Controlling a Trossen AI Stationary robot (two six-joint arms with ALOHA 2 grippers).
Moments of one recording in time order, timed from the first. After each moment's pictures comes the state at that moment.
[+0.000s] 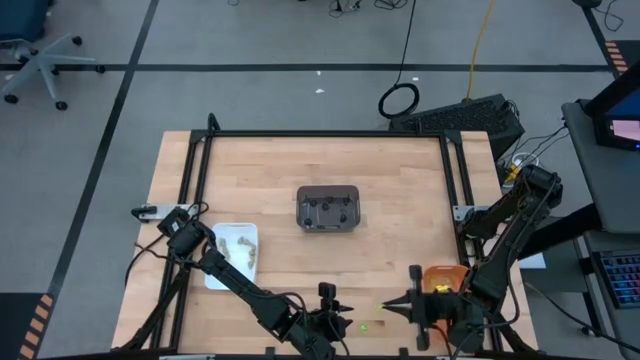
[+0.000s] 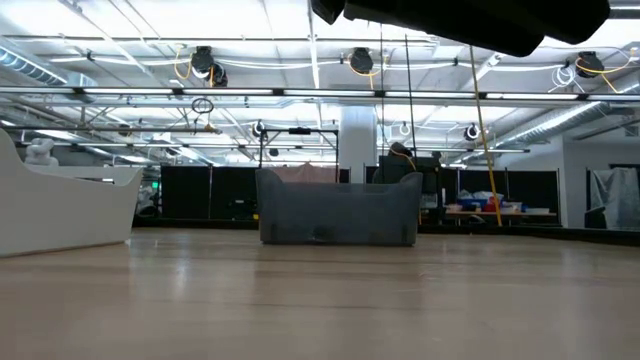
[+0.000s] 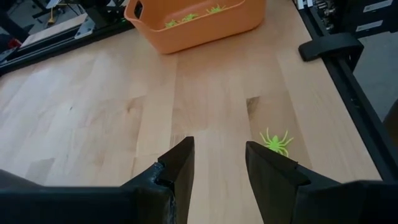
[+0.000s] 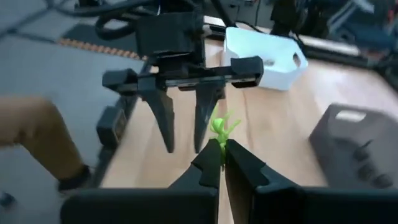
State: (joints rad) left arm -0.64 2.24 1.70 -0.18 -0.66 -0.14; right arm 1.00 1.44 1.05 -0.26 0.86 0.46
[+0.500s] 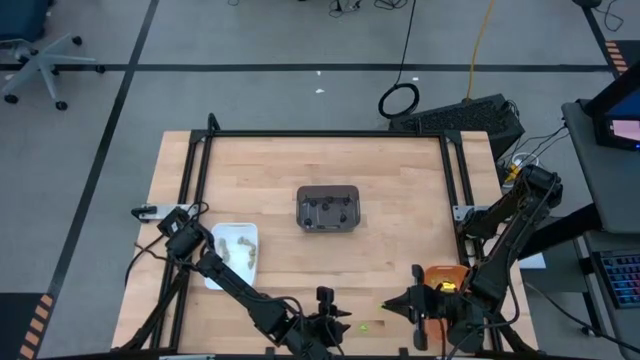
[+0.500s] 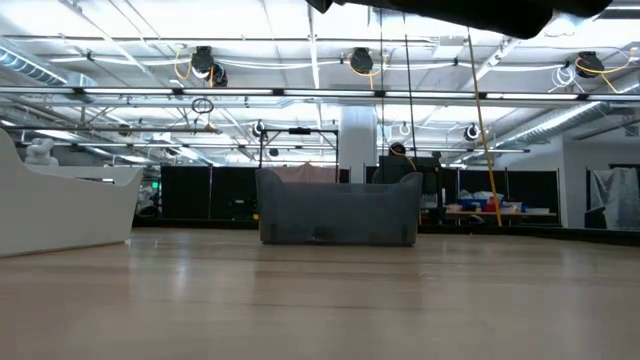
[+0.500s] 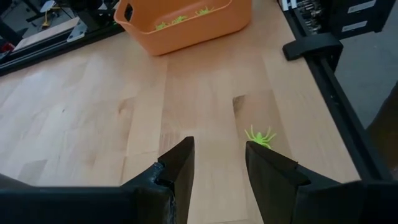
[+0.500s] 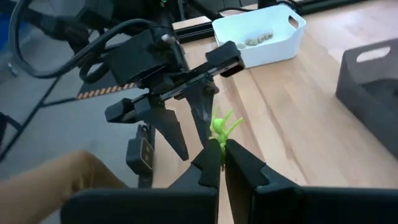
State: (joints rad) left arm -0.66 2.24 1.70 -0.17 -0.66 -0.15; right arm 1.00 1.44 1.06 -0.26 0.86 0.85
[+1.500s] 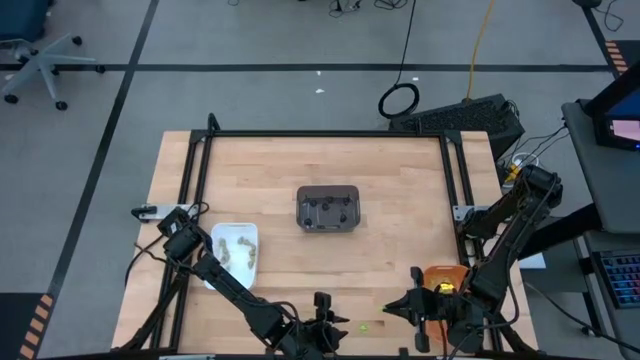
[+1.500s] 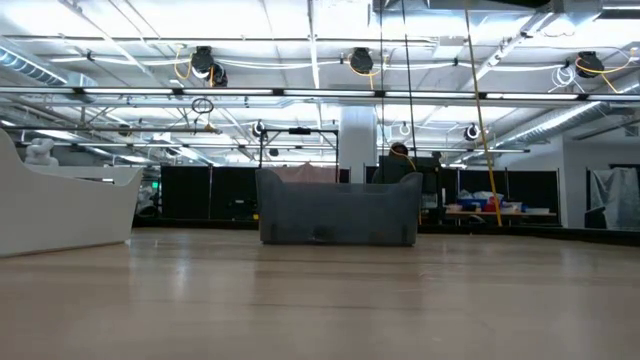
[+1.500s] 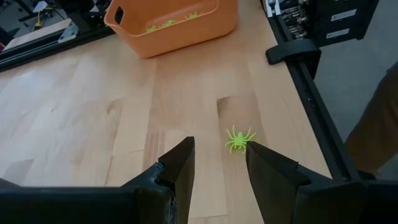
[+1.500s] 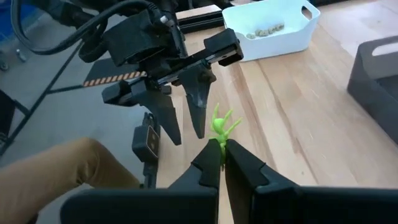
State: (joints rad) left arm -0.69 2.24 1.70 -0.16 -0.66 -0.18; right arm 1.00 1.45 1.06 -0.26 0.81 0.82
